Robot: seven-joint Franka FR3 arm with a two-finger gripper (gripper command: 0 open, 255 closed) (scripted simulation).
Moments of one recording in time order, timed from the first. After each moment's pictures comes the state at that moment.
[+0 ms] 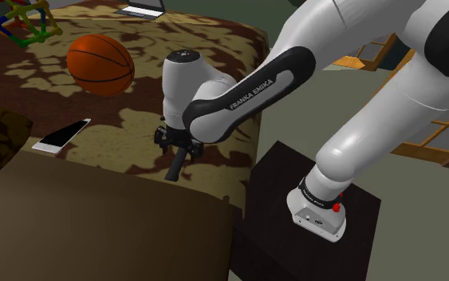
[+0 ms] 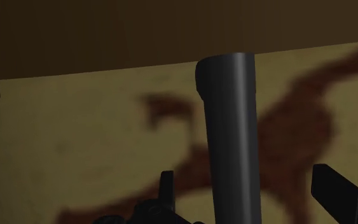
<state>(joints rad) -0.27 -0.11 0.83 -2.45 0.12 2.46 1.63</state>
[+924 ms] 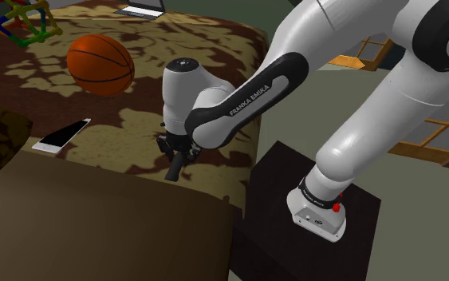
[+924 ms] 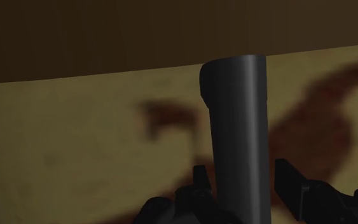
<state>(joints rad) -0.28 -0.05 0.85 -2.46 0.06 2.50 1.68</state>
